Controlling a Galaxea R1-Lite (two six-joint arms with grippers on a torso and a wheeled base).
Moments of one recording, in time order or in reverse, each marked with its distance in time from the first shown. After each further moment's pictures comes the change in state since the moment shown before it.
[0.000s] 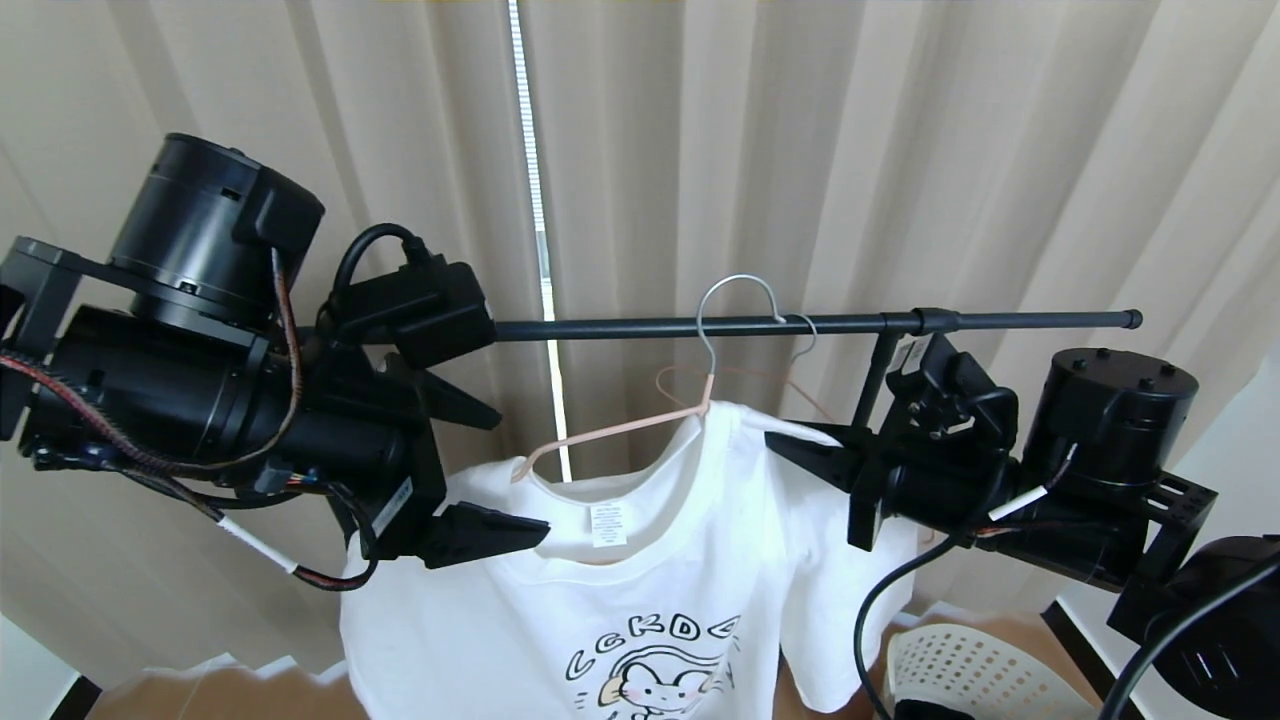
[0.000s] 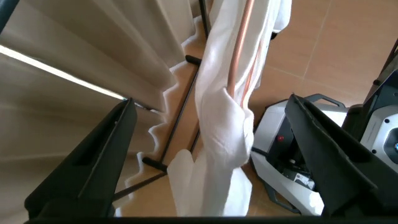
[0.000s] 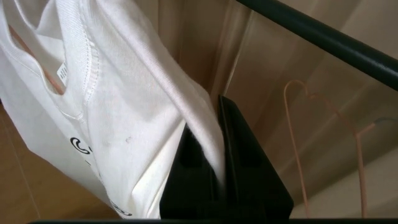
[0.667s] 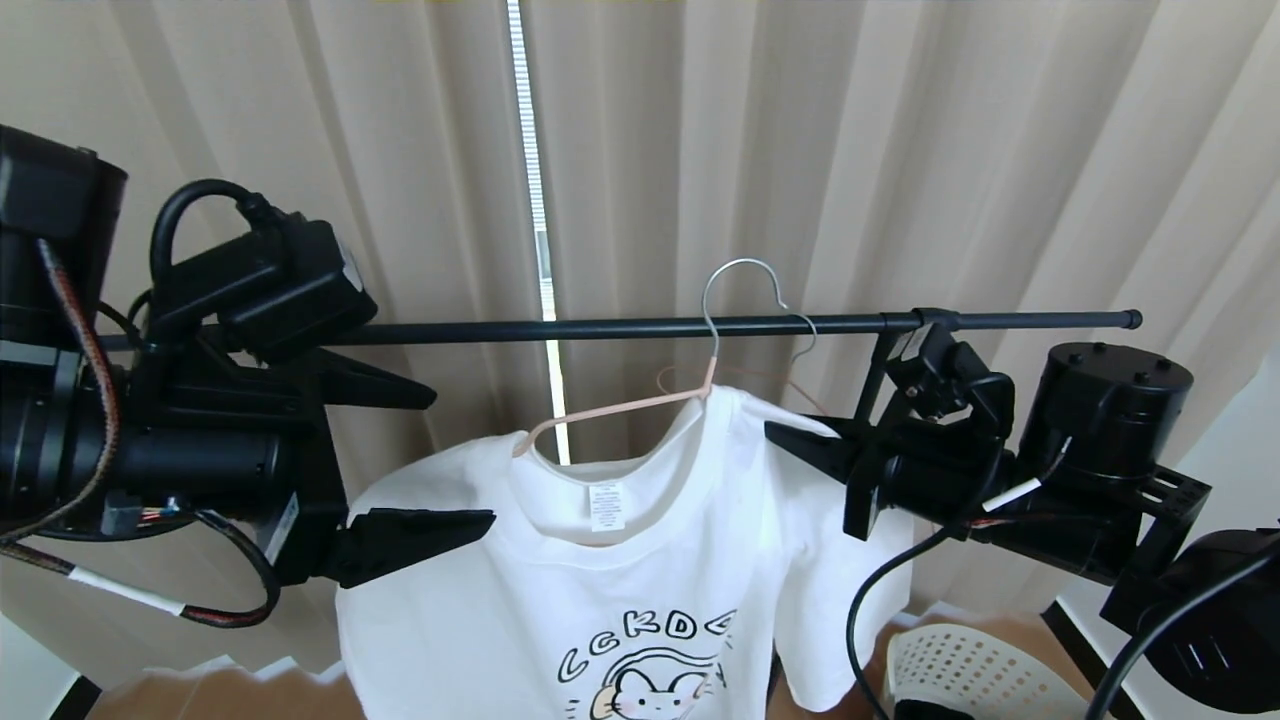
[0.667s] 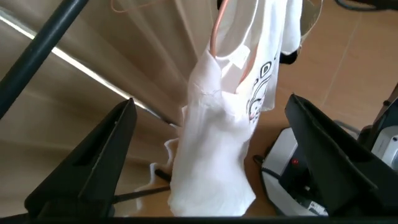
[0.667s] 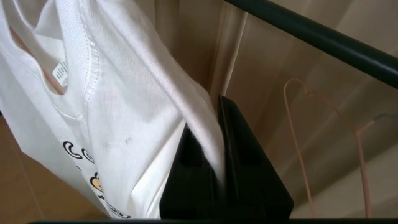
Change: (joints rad) left arm 0.031 -0.188 0.140 -0.100 0.027 -0.029; right arm -0.001 0.007 -0.017 0.000 -0.015 0.042
